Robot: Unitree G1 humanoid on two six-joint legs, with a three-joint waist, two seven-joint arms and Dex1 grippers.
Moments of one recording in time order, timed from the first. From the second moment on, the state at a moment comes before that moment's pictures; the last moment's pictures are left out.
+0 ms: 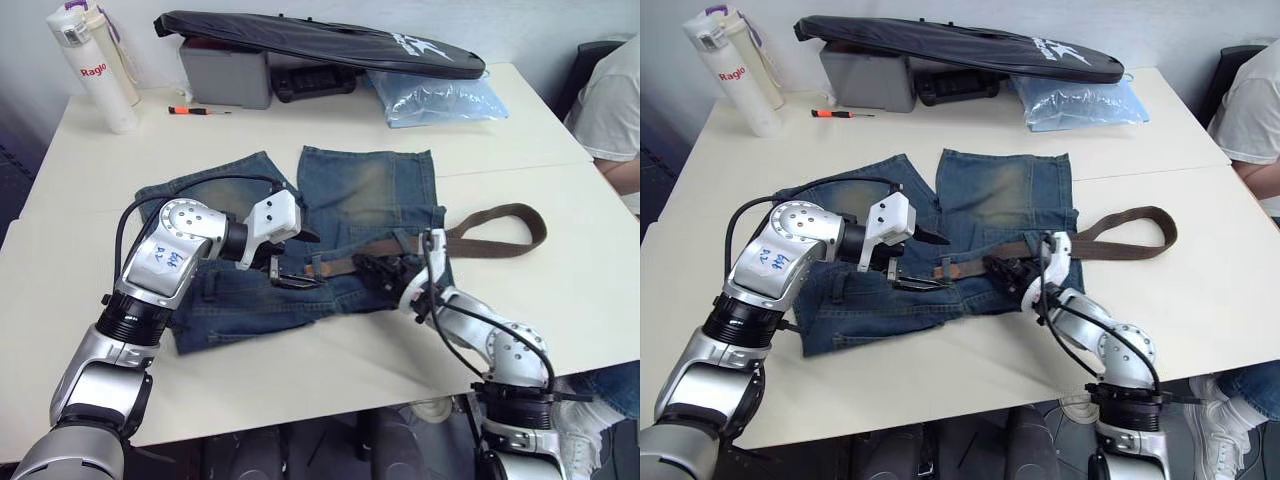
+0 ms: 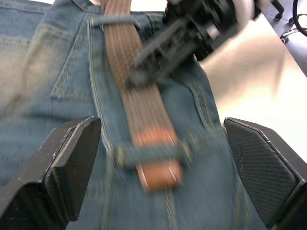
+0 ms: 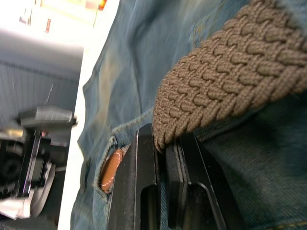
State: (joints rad) left arm -0.76 0.60 -0.25 0.01 -0.23 0.50 -1.14; right arm -0.34 -0.14 -0.14 -0.16 1.34 0.99 -0.16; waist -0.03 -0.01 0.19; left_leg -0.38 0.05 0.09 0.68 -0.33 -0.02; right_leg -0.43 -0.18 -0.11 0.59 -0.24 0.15
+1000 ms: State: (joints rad) left arm -0.76 0.59 -0.25 0.01 -0.22 0.48 -1.14; right arm -0.33 -0.07 -0.27 -0.20 1.57 0.93 -0.39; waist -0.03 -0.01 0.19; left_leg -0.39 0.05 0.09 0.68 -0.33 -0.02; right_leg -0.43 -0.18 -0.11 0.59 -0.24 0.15
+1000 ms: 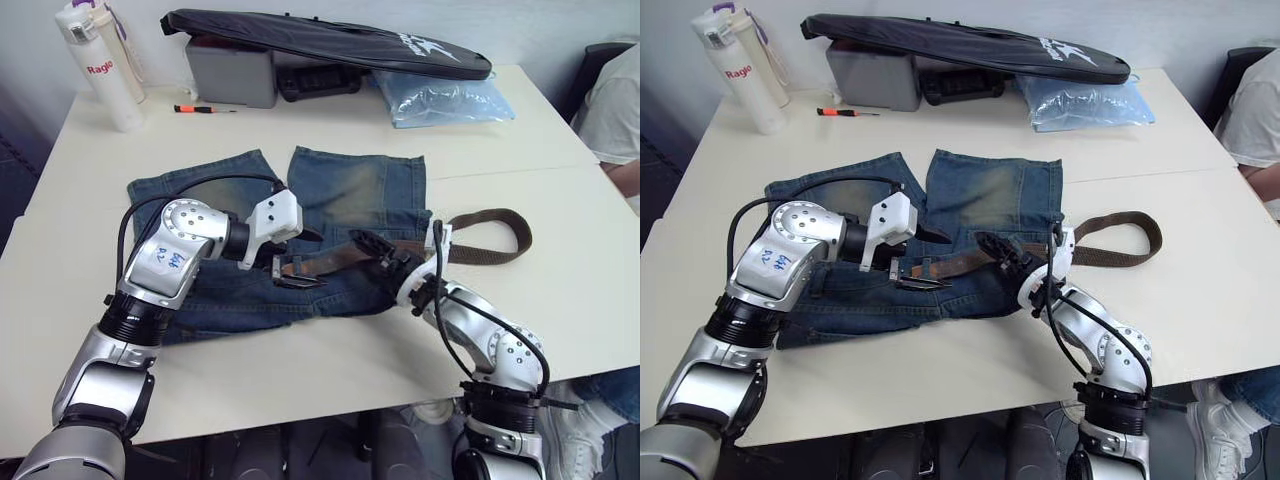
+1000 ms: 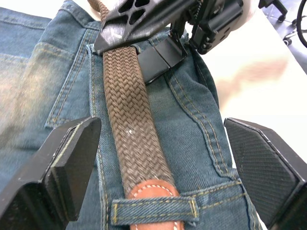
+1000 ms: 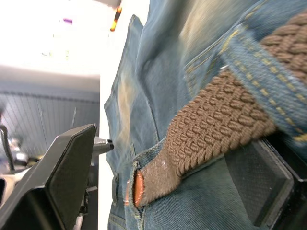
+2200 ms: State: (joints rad) left arm -0.76 0.60 -0.26 0.03 -0.20 0.48 -1.15; right arm -0.38 -0.04 -0.09 -0.09 1.61 0.90 -0.37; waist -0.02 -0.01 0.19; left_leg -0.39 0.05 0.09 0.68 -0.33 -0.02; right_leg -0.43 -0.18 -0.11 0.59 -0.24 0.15
